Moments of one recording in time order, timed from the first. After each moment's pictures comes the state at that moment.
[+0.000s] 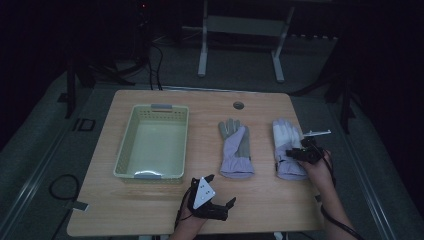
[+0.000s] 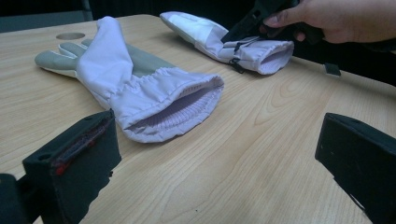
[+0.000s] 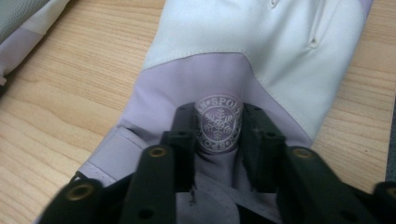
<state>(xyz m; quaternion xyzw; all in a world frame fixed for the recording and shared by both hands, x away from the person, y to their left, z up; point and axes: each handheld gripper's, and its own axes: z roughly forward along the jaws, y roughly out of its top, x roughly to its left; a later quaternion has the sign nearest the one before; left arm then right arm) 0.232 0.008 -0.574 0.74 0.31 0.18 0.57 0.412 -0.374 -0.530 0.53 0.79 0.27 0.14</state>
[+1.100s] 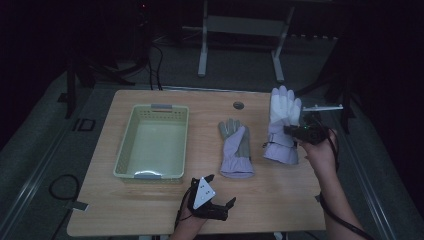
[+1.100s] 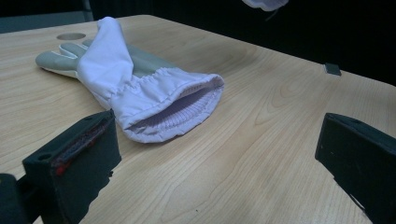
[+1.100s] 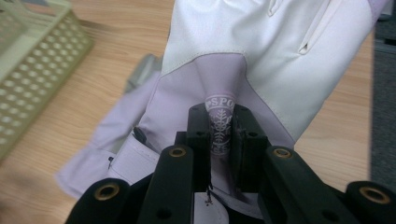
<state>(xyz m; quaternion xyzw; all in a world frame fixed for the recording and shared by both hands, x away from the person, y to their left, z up) 0.232 0.008 -0.574 0.74 0.31 0.19 0.57 0.387 -0.309 -0.396 0.52 0.77 0.34 0.17</state>
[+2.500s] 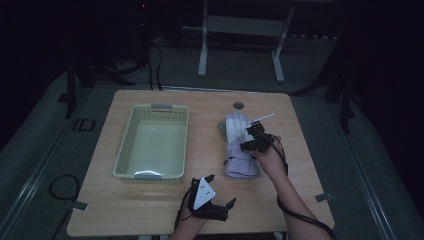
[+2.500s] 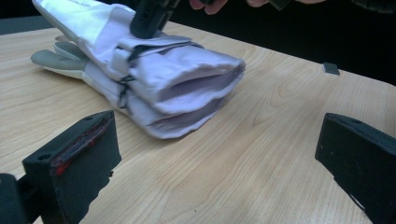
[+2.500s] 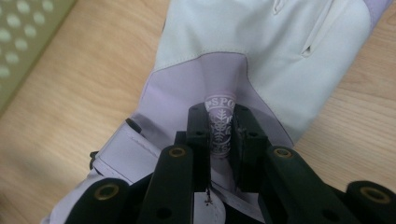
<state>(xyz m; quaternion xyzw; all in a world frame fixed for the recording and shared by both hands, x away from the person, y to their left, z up) 0.232 0.008 -0.574 0.74 0.31 0.19 0.57 0.415 -0.194 -0.484 0.49 0.84 0.23 0.08</state>
